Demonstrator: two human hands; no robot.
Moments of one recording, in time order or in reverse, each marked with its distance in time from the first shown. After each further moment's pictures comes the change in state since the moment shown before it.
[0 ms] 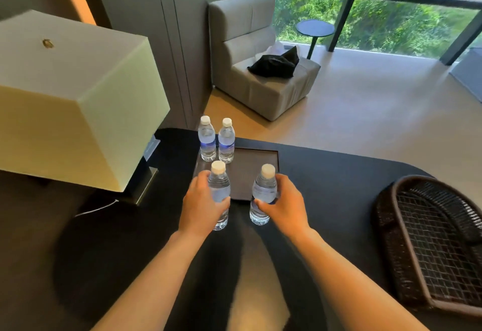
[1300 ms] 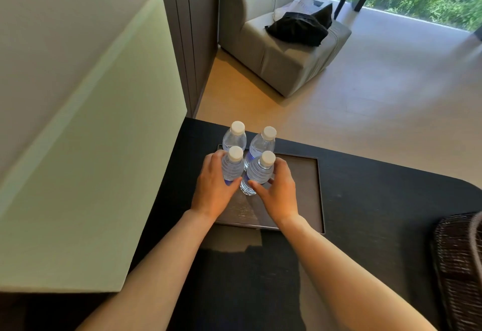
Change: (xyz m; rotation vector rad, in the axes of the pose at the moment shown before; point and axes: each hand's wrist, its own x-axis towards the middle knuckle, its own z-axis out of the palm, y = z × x) left_hand 0.194 -0.142 0.064 -0.034 -0.014 0.011; right_hand 0.178 -0.001 0.169 -0.008 0.027 0.087
